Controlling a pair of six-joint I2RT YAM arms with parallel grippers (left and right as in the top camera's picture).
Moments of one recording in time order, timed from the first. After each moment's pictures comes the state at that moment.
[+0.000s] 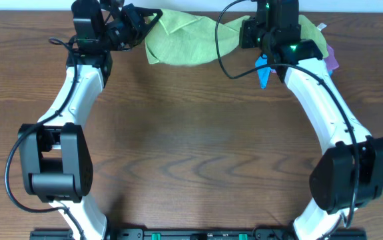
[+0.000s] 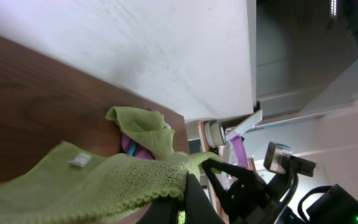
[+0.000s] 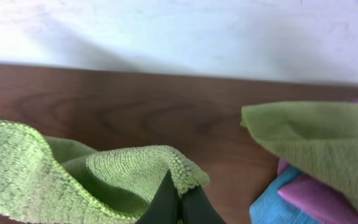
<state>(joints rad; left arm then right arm) -0.04 1.92 1.44 0.29 0.87 -1.06 0.22 1.88 1.64 -0.37 -0.04 0.16</state>
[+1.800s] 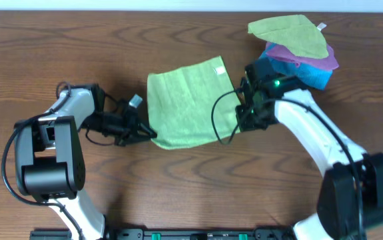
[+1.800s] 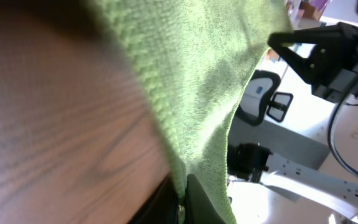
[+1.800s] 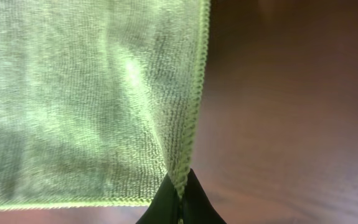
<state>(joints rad) 0.08 1.94 1.09 -1.16 1.07 0.25 0.33 1.70 1.22 -0.97 -0.09 0.13</state>
